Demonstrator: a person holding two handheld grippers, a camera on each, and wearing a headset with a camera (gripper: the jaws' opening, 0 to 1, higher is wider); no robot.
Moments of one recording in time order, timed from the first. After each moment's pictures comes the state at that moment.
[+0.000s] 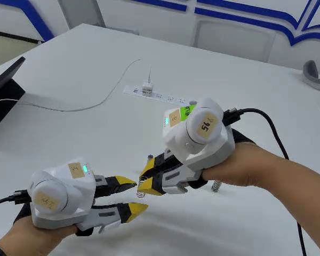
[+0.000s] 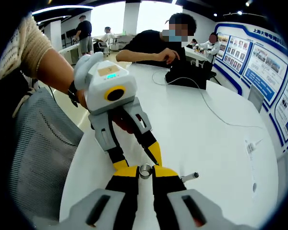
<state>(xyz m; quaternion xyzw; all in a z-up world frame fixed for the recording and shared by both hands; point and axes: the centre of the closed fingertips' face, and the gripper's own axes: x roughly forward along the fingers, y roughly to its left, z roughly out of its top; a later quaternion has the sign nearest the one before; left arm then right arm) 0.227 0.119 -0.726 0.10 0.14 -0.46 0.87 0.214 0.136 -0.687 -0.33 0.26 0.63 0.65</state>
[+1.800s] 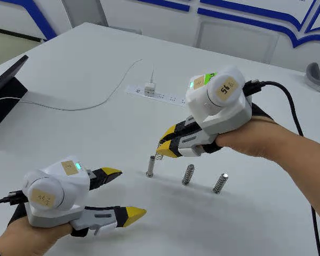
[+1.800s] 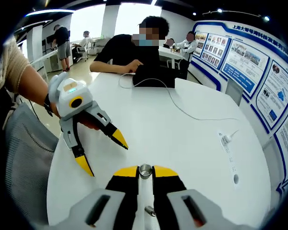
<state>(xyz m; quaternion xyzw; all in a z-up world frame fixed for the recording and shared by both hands) 0.238 0.139 -0.732 0.08 0.16 -0.42 0.89 0.289 0.117 -0.659 -0.32 0.25 0.56 0.72</state>
